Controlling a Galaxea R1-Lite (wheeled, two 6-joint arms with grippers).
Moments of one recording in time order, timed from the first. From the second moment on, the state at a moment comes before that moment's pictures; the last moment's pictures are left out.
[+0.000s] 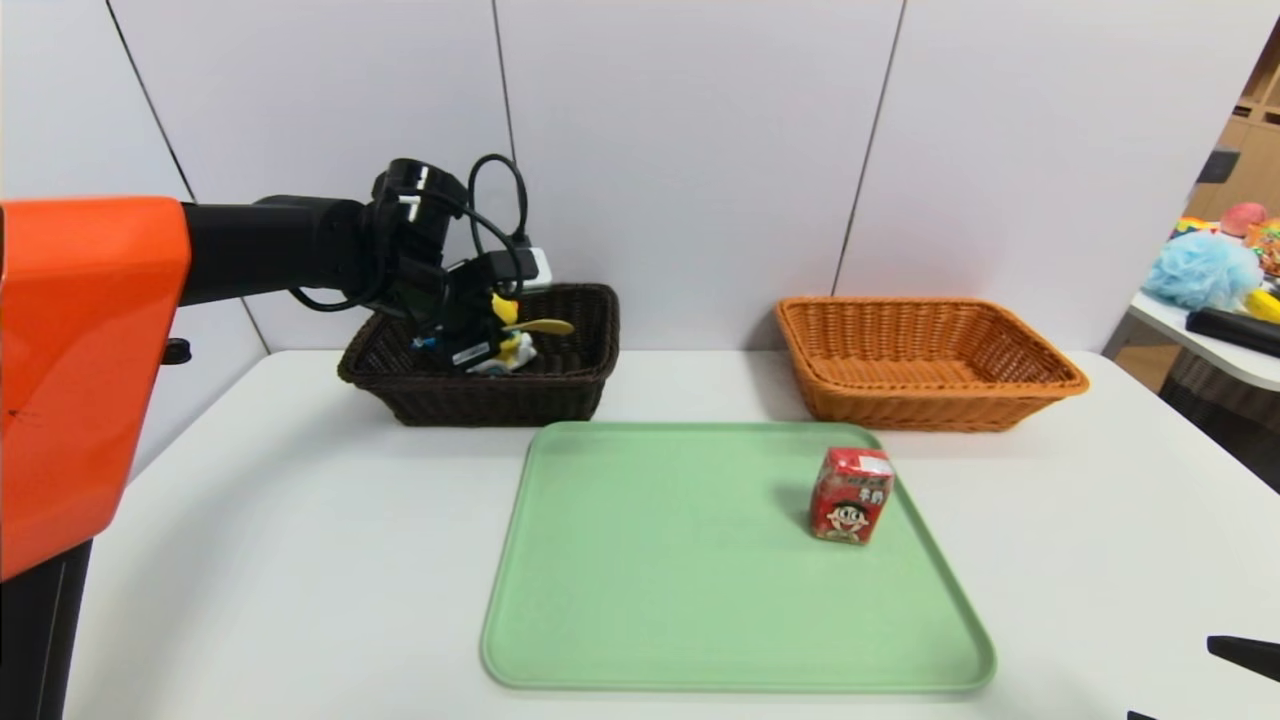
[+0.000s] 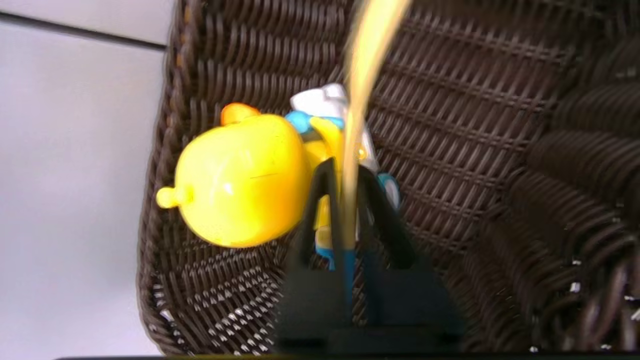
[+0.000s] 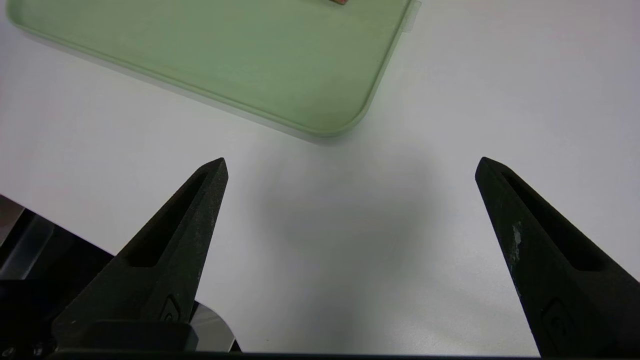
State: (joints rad) left arm -0.25 2.20 -1.96 0.44 -0.11 1.03; right arm 0.09 0.80 -0.46 0.27 0.33 -0.09
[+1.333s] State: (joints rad) left arm -0.39 1.94 -1.95 0.49 -0.13 0.13; right arm 0.09 0.77 -0.47 0.27 0.32 -0.09
